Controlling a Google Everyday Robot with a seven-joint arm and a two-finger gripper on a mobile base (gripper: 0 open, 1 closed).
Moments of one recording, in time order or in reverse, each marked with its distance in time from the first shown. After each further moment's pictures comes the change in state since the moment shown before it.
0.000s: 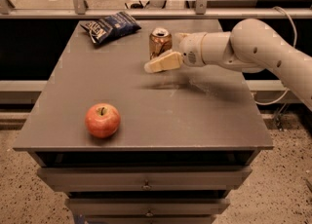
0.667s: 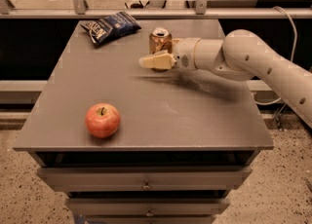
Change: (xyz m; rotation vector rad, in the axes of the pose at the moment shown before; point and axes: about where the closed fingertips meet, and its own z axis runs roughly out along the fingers) arm 0.003 0.000 0.024 0.000 -0.082 0.053
